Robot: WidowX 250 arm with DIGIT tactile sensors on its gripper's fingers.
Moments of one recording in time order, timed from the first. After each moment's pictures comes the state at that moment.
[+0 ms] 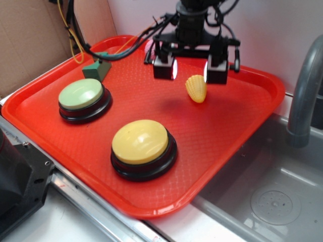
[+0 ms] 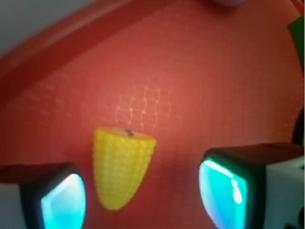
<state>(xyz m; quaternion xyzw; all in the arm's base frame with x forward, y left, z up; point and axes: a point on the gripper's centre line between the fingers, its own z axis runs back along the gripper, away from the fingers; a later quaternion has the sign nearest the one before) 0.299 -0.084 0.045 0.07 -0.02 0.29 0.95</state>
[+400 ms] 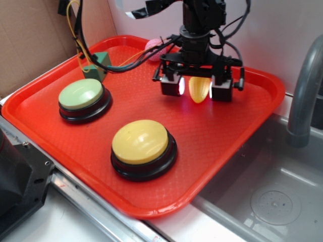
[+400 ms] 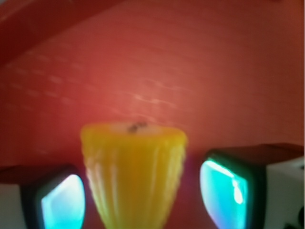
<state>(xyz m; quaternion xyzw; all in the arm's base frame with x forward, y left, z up) 0.310 -0.088 0.019 0.04 -0.03 0.26 0.96</state>
